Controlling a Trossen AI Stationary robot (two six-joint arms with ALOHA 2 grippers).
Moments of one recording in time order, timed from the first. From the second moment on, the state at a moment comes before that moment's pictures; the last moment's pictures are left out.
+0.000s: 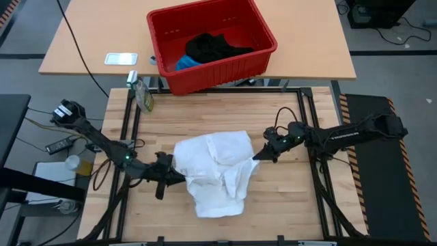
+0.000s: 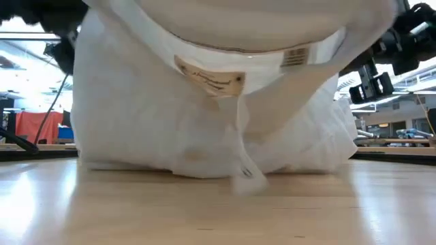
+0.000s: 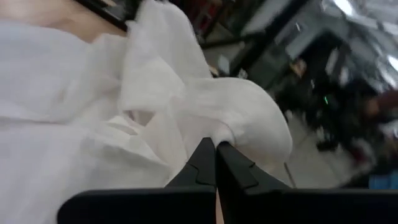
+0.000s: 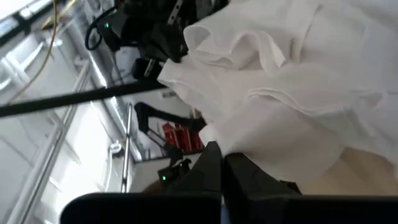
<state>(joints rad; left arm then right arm) -0.63 1.05 0.36 0.52 -0.49 -0.75 -0.08 1.02 0.26 0.61 -0.49 1.66</state>
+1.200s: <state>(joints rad) -0.63 1.03 0.01 0.61 -1.02 -1.57 -0.34 1.02 0.13 0.50 -0.18 1.63</state>
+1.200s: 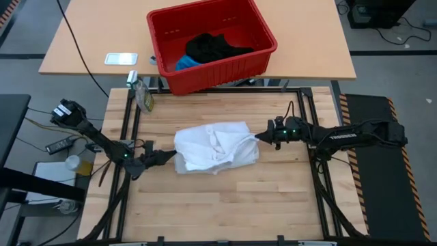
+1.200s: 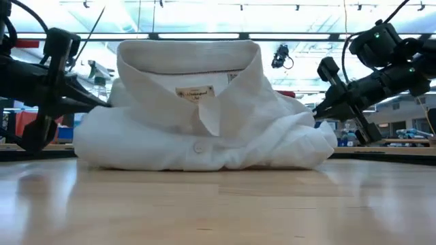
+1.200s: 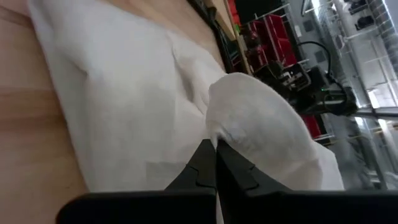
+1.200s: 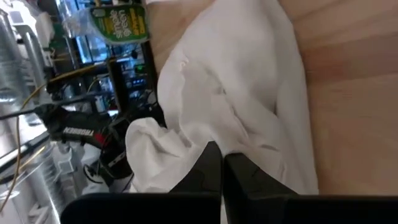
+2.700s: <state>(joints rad) -0.46 1.03 0.01 0.63 -1.08 -2.03 -0.34 1.03 0.13 0.50 0.05 1.95</state>
